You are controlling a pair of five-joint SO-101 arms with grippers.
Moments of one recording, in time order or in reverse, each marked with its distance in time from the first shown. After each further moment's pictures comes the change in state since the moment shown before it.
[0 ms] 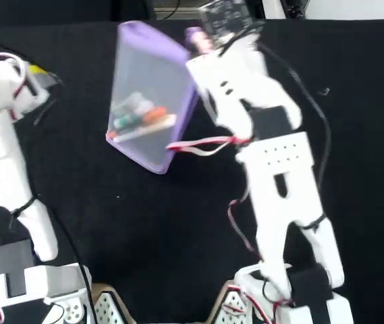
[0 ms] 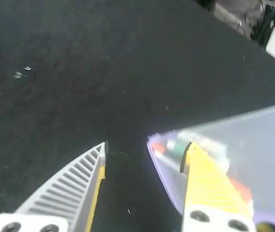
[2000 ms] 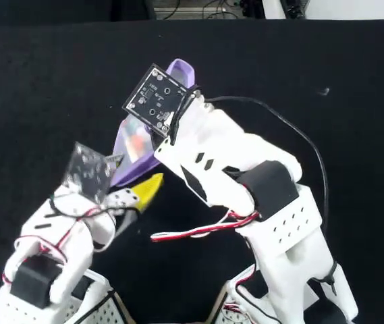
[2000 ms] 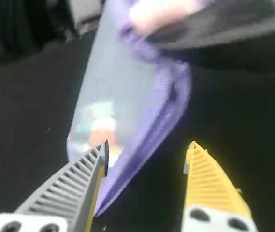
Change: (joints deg) left arm 36.8 -79.6 90.1 -38.4 -26.2; right arm -19.6 -17.1 -0.1 31.2 11.2
